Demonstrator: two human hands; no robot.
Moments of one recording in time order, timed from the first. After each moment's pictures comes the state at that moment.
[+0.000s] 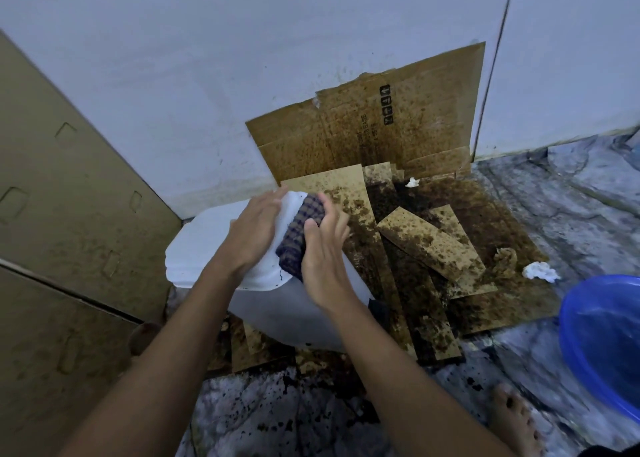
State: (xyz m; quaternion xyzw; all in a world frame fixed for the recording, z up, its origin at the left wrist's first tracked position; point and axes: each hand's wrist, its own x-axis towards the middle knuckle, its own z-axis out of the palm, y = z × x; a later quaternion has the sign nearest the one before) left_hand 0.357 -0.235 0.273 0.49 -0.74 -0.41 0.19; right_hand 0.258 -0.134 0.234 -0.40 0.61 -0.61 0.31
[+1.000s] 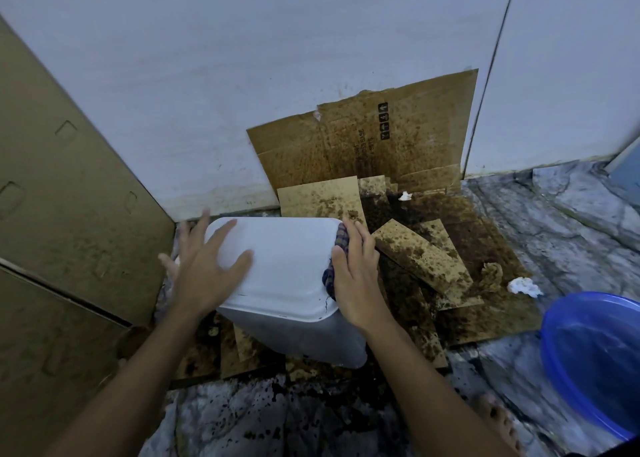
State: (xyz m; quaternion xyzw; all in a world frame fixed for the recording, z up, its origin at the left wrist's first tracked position) left_hand 0.435 -0.229 0.240 0.58 -0.78 -0.17 0.15; right_hand 0.223 -0.099 0.219 -0.42 0.71 -0.49 0.29
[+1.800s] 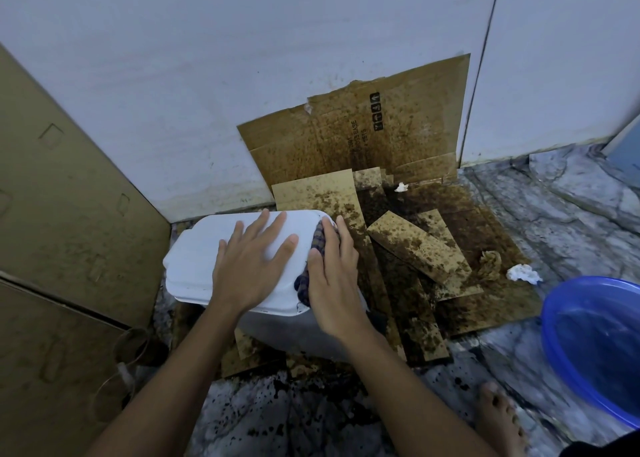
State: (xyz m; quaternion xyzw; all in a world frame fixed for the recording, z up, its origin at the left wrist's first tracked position) left_hand 0.365 -0.200 0.244 0.52 -0.84 -0.13 0.06; right_hand 0.251 -0.097 0.218 -0.44 0.68 -0.51 0.29
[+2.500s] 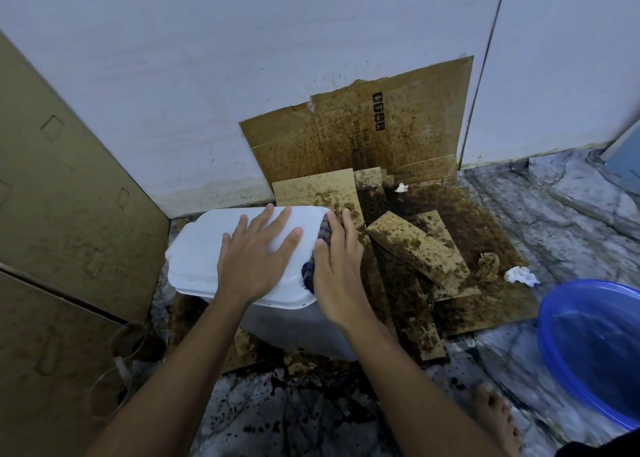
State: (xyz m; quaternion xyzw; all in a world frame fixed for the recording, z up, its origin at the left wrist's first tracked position) left_hand 0.359 -0.201 0.244 0.53 -0.83 -0.14 0.06; right_hand 0.242 -0.102 0.224 -0.42 0.70 -0.50 0.30
